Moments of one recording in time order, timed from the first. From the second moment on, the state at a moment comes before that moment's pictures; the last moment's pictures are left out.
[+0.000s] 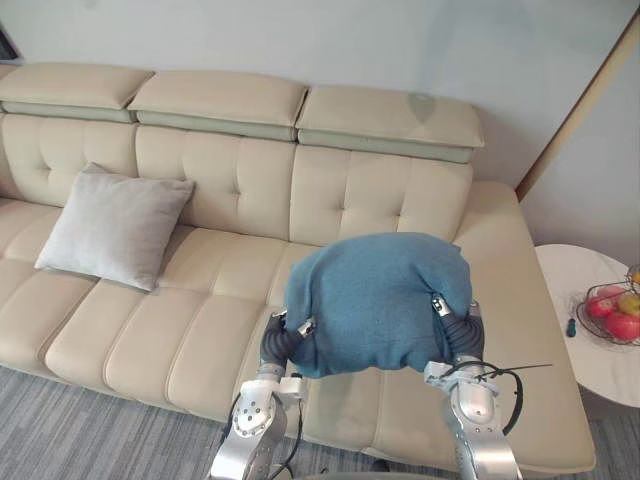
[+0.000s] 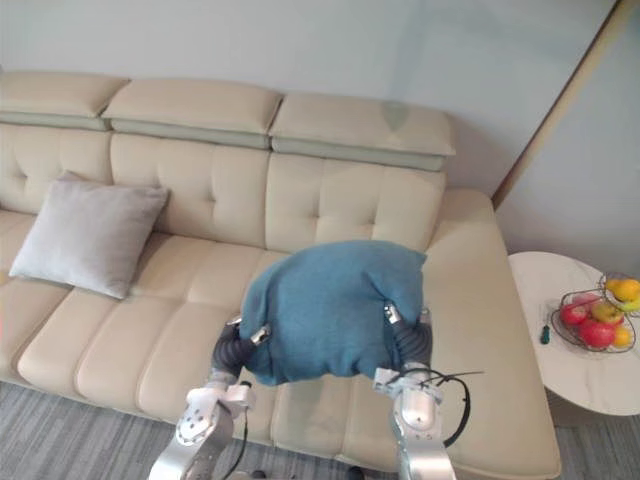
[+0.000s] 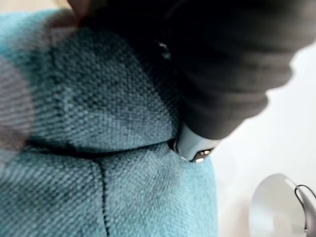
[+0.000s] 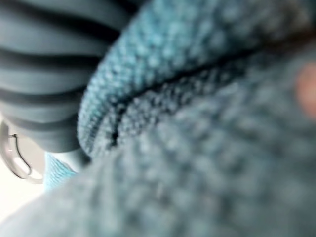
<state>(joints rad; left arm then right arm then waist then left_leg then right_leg) 0.19 0.12 -0.39 -0.04 -0.31 -0.14 0.24 0.20 -0.05 0.04 -0.06 -0.05 -0.11 -0.29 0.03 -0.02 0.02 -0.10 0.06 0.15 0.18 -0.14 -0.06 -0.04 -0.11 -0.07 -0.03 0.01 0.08</state>
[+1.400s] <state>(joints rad) -1.15 0.18 -0.02 0.87 -0.25 -0.12 0.45 -1.14 -0.13 -0.06 0.81 0.12 -0.05 -0.51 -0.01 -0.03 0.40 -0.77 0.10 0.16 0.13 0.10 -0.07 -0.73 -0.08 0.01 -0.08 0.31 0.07</state>
